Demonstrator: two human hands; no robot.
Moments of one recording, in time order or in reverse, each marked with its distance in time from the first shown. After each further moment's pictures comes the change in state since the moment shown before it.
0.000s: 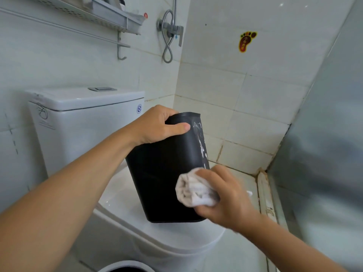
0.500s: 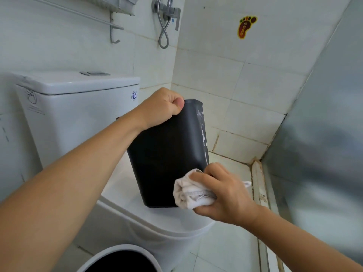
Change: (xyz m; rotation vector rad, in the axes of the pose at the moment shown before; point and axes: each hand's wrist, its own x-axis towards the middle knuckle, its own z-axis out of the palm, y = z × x) left_hand 0.019 0.005 0.014 -0.061 0.056 -0.034; right_hand -0.023 0.005 -0.002 -0.073 -0.103 -0.108
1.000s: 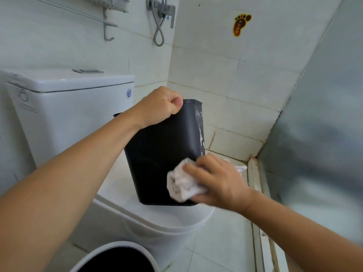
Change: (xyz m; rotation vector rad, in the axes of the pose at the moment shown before) left_hand 0.004 0.002 0.010 0.046 -0.037 0.021; right_hand 0.014 0.010 -0.010 -0.149 0.021 -0.160
